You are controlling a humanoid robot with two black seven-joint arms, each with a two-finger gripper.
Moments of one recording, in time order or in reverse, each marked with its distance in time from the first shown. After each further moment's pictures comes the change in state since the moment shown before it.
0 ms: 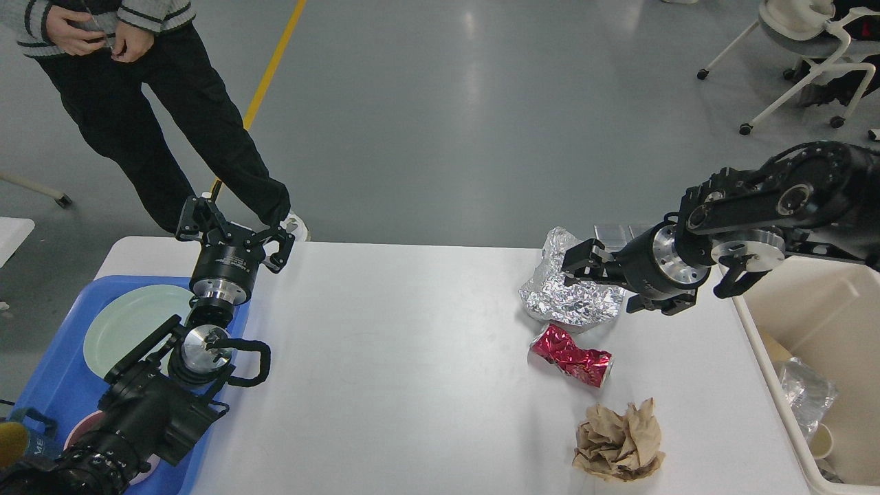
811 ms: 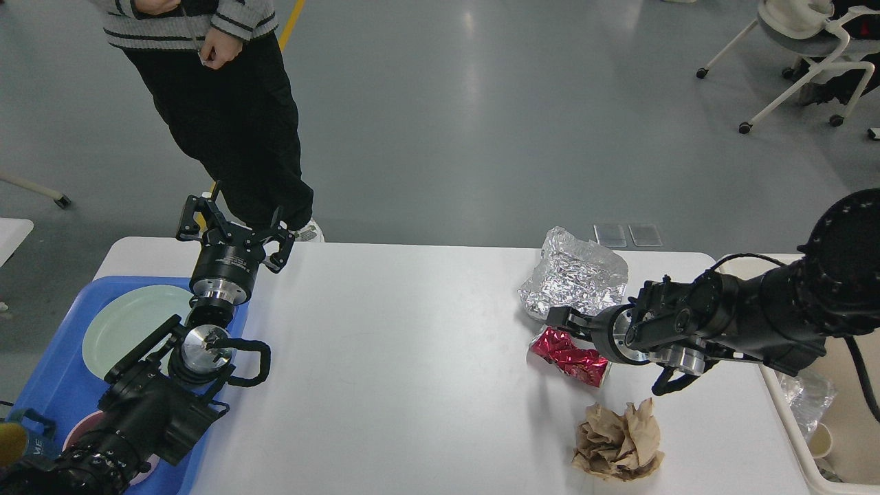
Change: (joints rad) left arm 0.000 0.000 0.000 0.000 0.000 0.000 0.000; right arm -0.454 0.188 -0.017 -0.286 0.043 -0.388 0.125
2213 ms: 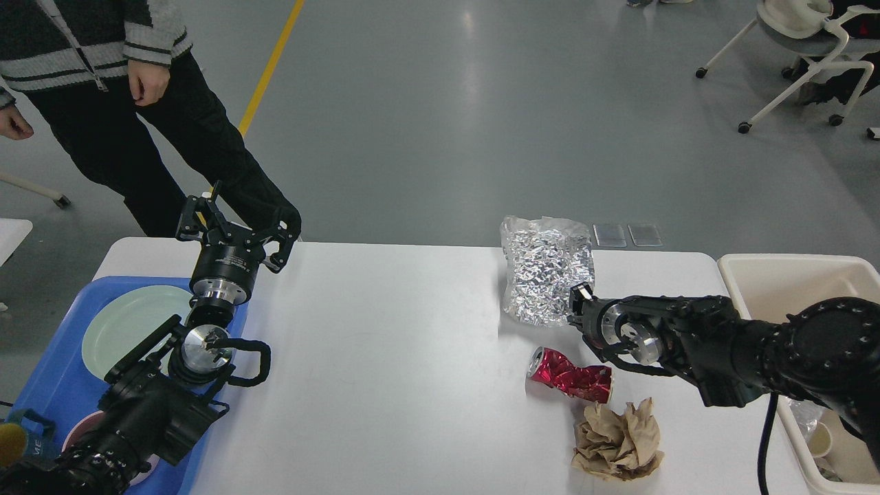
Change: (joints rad) left arm 0.000 0.000 0.000 0.000 0.000 0.000 0.000; right arm -0.351 0.021 0.429 -0.504 0.330 0.099 -0.109
